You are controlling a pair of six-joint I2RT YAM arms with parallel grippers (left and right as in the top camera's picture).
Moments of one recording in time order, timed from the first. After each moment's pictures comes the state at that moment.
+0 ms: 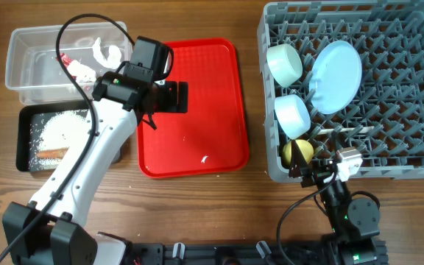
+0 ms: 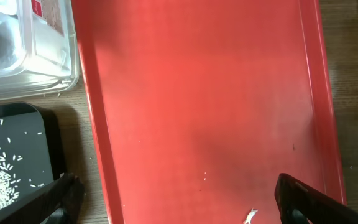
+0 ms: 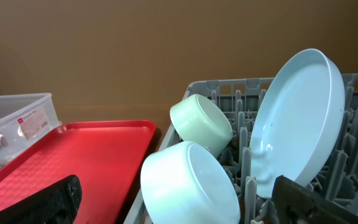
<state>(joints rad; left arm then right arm) -0.34 1.57 1.36 -0.91 -0.08 -0.25 0.18 0.02 0.01 0.00 -0.05 0.12</state>
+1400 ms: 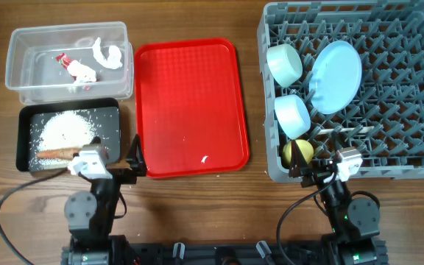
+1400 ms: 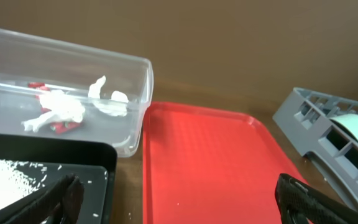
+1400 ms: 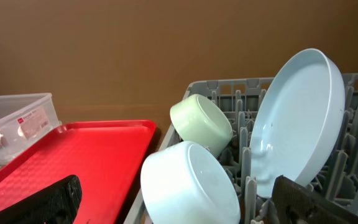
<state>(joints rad) 0.05 0.15 0.09 -0.06 0.13 -0.24 0.18 0.02 0.01 0.00 -0.05 0.12</state>
